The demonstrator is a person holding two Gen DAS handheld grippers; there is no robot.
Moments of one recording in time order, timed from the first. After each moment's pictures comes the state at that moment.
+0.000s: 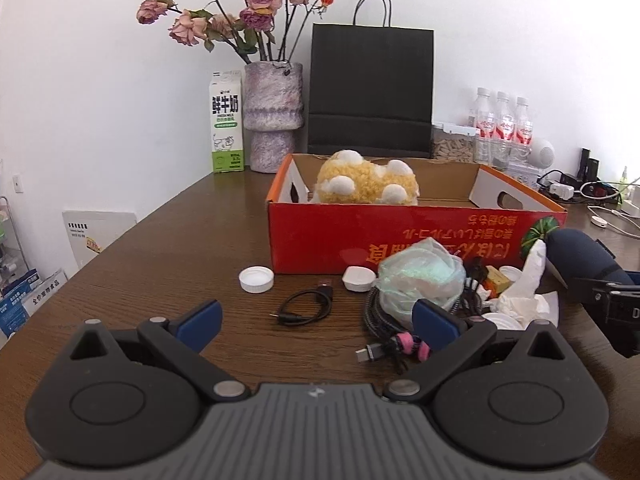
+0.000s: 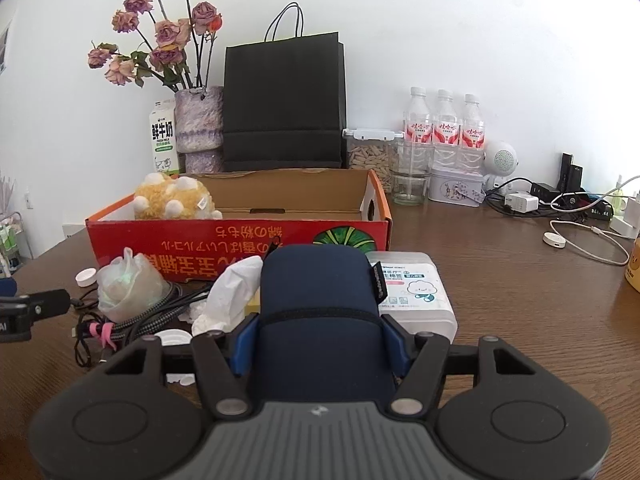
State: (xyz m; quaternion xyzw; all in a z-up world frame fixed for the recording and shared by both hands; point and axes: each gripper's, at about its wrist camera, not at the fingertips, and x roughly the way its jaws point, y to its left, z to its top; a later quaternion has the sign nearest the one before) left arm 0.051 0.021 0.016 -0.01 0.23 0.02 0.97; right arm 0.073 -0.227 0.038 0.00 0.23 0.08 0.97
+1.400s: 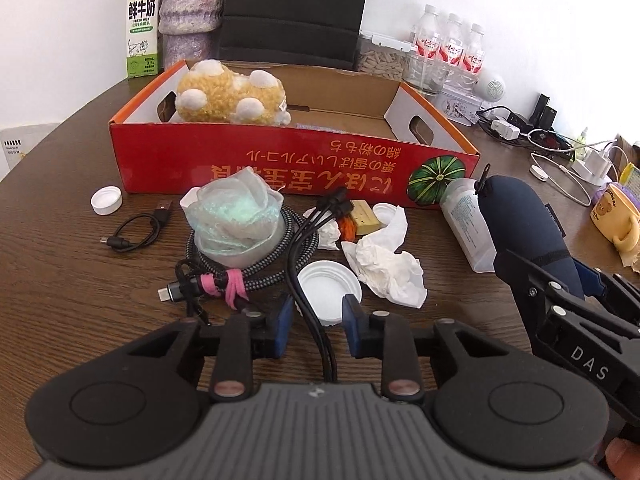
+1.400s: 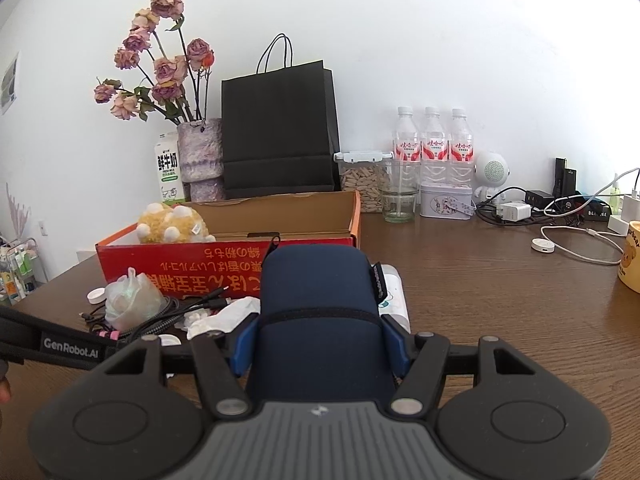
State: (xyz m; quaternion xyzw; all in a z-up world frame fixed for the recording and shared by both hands) left arm 0.087 -0.065 0.019 -0.06 0.39 -0.04 0.92; right arm 0.052 -0.266 0.040 0.03 0.20 0.10 0.98
